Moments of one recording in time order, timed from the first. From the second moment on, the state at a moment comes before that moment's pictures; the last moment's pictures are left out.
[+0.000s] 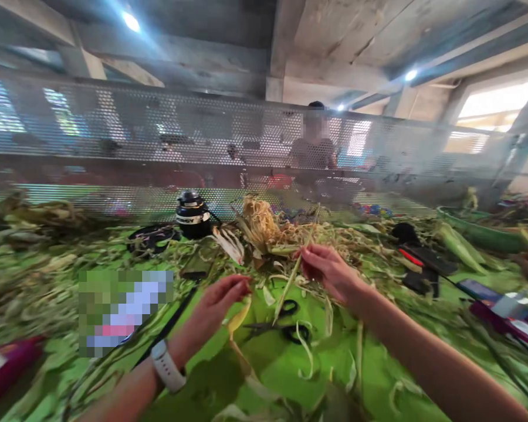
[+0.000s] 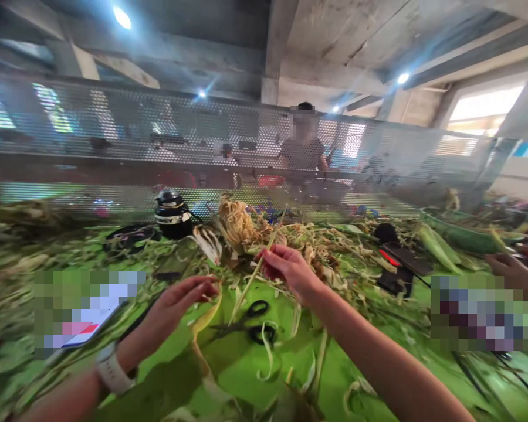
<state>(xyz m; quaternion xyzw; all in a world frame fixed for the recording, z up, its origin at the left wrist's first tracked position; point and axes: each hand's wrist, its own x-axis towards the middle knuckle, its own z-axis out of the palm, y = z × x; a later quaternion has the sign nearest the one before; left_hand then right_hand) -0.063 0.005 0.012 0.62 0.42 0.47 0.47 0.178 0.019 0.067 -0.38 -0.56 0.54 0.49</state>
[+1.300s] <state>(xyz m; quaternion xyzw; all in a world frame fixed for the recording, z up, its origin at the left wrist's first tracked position) -0.029 -0.010 -0.017 0.60 0.40 0.42 0.55 0.137 0.005 0.010 -0.42 -0.62 0.53 0.40</state>
